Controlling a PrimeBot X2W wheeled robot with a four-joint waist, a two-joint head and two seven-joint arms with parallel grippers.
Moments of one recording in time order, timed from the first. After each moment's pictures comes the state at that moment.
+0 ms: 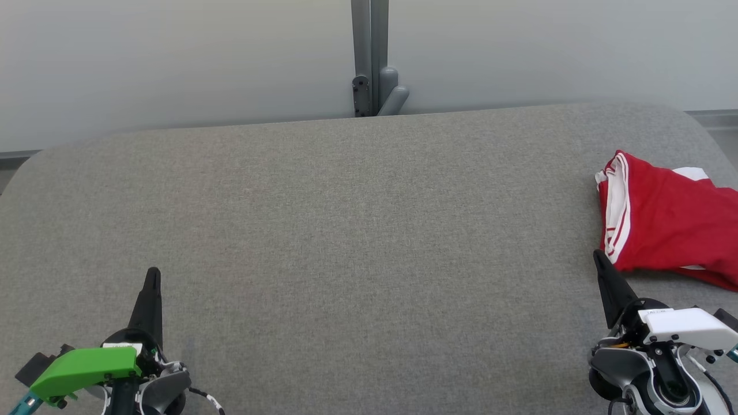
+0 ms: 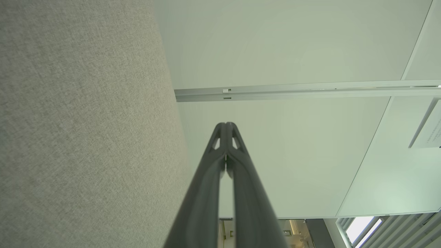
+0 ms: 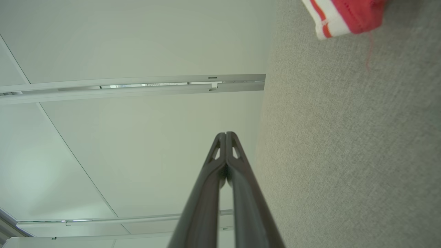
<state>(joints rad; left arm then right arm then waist) -0.09 0.05 0.11 0.24 -1.61 -0.13 0.11 -0.11 -0.05 -0.12 0.25 1.61 0.13 0.12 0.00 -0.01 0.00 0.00</state>
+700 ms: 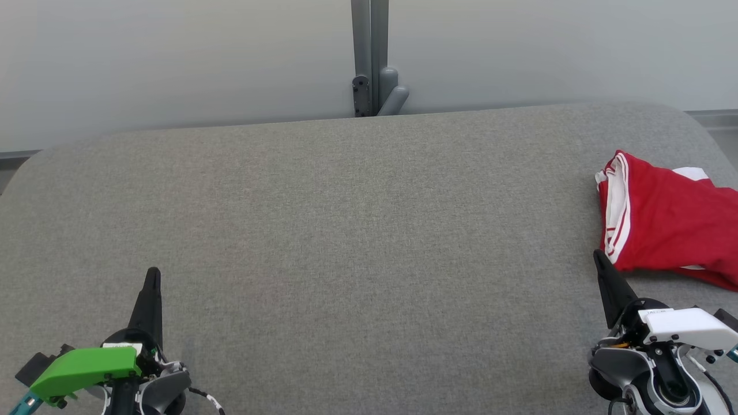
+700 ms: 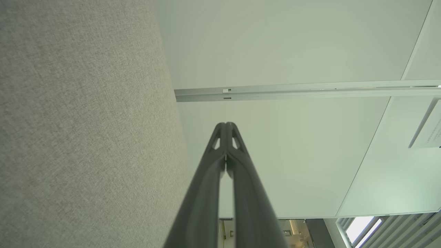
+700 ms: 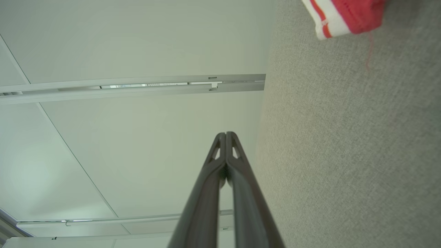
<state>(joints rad) -0.09 0.05 0.11 0.24 -1.61 -0.13 0.11 -0.11 -0.05 -0.12 0.25 1.61 0.13 0.12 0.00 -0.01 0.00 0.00</state>
